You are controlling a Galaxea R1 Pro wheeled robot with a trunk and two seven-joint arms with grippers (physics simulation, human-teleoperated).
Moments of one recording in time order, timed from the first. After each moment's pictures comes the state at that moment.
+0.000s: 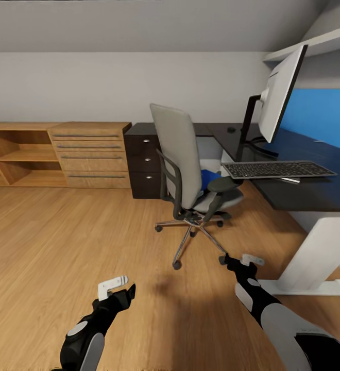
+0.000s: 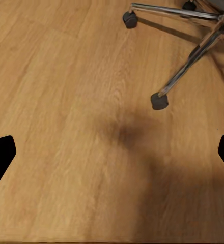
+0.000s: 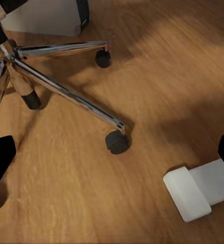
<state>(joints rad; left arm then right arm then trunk) -0.07 -0.13 -0.09 -1.62 0.31 0.54 0.27 -0.81 -0.02 -0.03 -0.23 -0.23 -0.29 -0.16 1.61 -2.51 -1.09</state>
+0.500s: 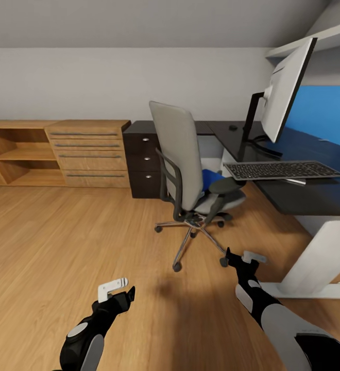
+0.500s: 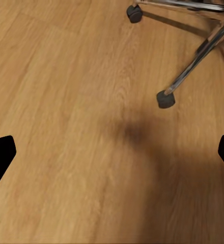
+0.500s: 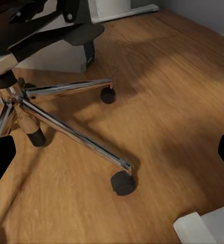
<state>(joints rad) -0.06 -0.12 -0.10 -1.61 0.30 0.55 0.27 -0.81 -0.02 -0.03 -0.22 -0.22 -0.45 -0.15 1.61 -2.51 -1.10</state>
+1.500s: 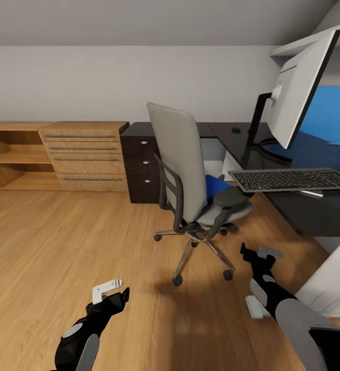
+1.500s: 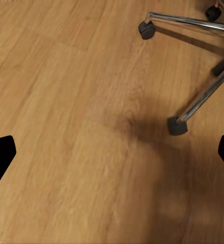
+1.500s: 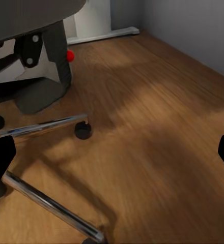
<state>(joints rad) -0.06 -0.12 -0.05 -1.59 0.31 0.55 0.28 -0.84 -0.11 -0.03 -0.22 -0.22 -0.45 -0.16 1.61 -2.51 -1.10</state>
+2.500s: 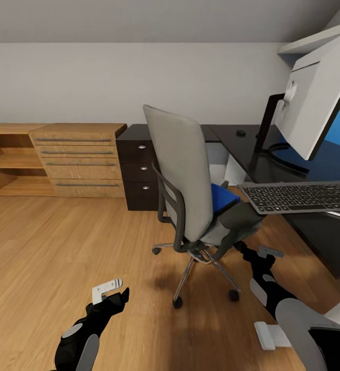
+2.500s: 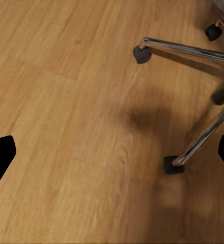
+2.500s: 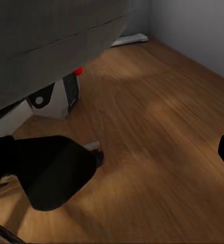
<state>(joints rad) -0.06 -0.12 -0.05 -1.59 0.31 0.54 0.28 -0.84 -0.11 -0.02 -0.22 -0.22 -0.45 -0.16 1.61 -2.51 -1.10</state>
